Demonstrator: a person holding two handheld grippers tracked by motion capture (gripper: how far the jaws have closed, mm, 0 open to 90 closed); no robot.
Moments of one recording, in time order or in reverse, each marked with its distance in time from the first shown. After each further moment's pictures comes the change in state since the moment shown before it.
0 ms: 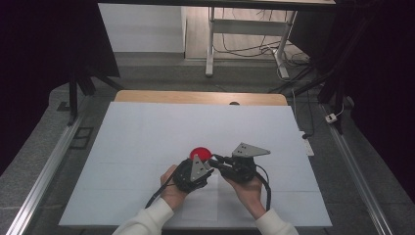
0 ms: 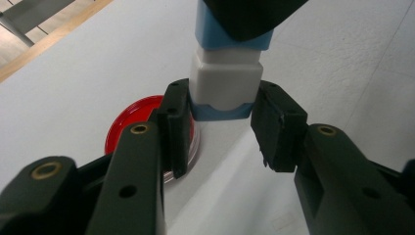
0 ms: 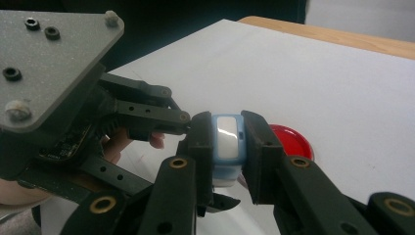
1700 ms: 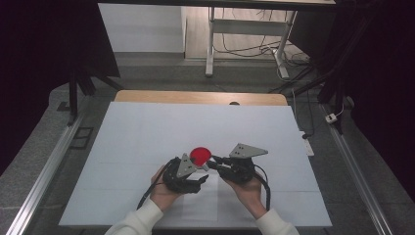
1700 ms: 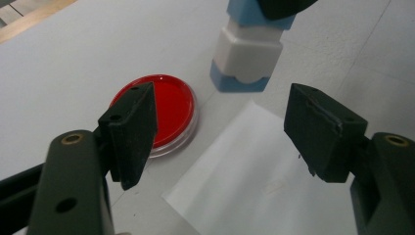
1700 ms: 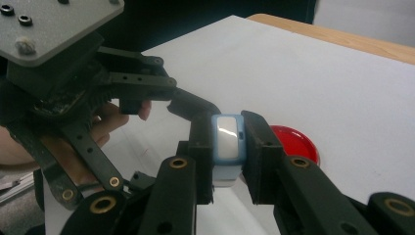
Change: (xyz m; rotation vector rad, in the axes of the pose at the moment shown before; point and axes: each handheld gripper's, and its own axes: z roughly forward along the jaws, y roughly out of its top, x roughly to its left) left arm 0.017 -0.012 -0.019 0.003 -0.082 -0.083; right arm 0.005 0.003 0.001 0.021 0.021 -0.051
